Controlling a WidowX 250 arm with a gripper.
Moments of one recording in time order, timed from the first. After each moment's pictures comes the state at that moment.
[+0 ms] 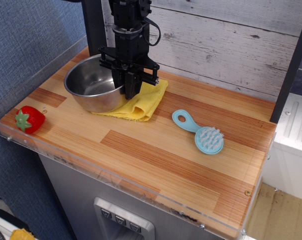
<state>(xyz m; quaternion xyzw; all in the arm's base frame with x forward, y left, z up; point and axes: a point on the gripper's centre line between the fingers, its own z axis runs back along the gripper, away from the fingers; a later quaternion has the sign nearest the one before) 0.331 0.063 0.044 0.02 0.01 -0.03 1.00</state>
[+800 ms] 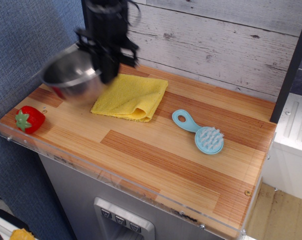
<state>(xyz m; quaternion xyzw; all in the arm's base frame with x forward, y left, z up) 0.305 0.095 0.098 0.04 0.00 0.00 1.00</state>
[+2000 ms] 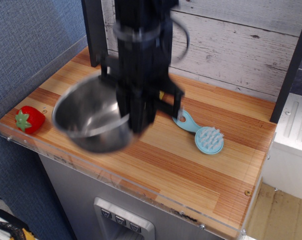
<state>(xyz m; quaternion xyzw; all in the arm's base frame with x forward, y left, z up) 0.212 -0.026 0.111 0.01 0.00 -0.09 1.00</state>
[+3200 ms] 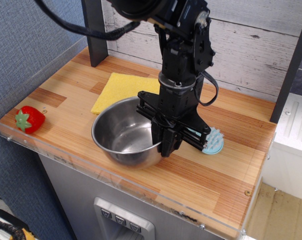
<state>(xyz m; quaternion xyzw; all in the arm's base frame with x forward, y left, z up) 0.257 -0.045 0.044 0.01 0.02 -0.11 0.99</state>
